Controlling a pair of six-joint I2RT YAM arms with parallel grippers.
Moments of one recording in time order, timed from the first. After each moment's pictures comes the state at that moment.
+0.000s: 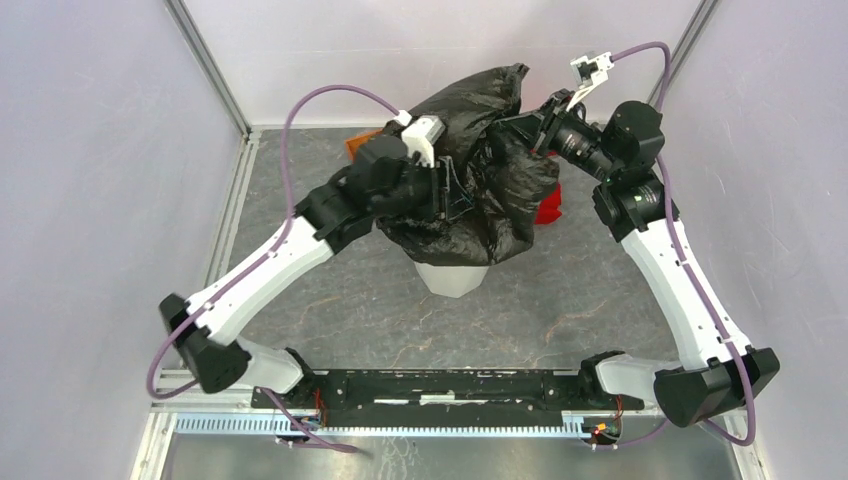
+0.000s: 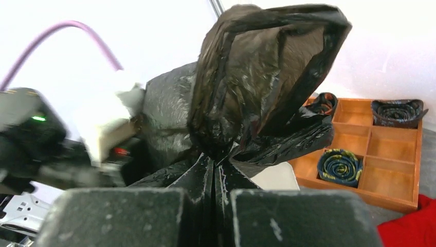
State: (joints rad) left arm -0.80 1.36 1.49 -0.47 0.19 -0.50; right arm 0.30 1.24 1.39 -0.06 -0.56 0.48
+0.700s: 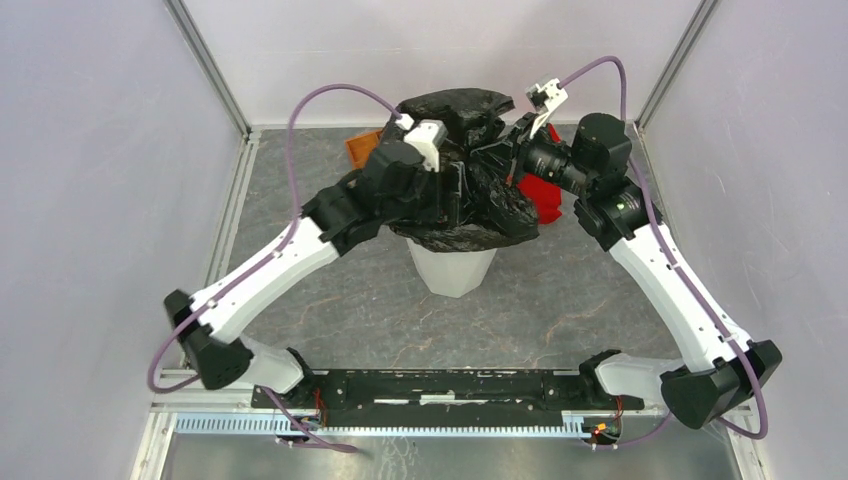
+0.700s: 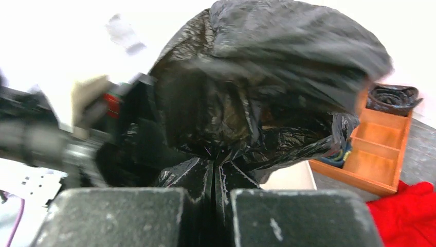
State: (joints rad) left arm -0.85 1.45 1.53 -0.57 -0.05 -0.47; right arm 0.44 1.24 1.37 -0.18 -0.51 0.23
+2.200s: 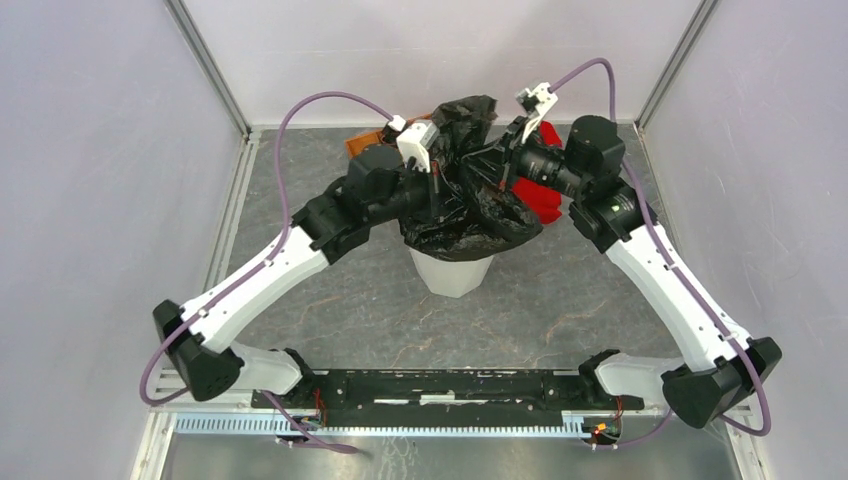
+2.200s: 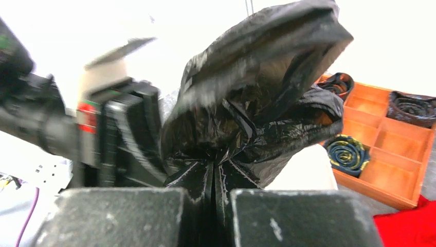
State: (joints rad) left arm -0.81 1.32 1.41 -0.37 0.15 -0.52; right arm 0.47 1.23 1.37 -0.18 -0.52 0.22
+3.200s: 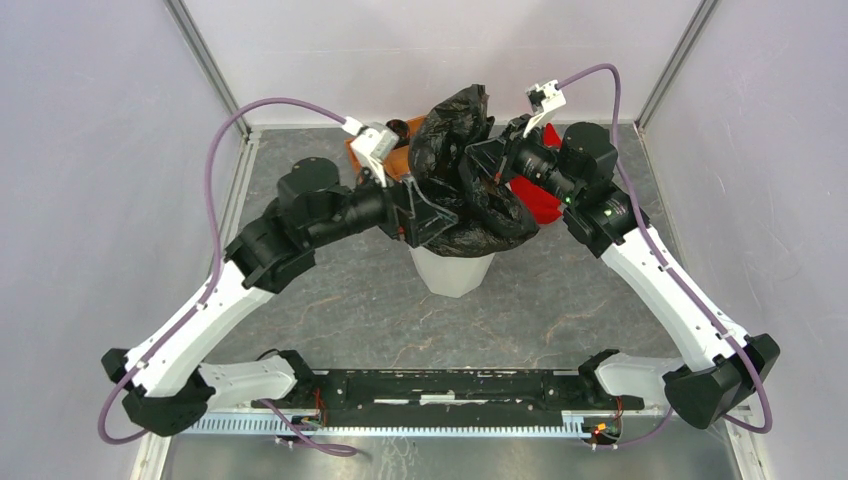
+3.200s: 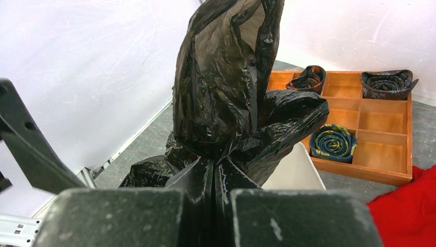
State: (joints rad) left arm -0.81 1.08 1.41 -0.48 0.19 -0.44; right arm 0.52 1.23 1.32 -0.11 -0.28 0.35
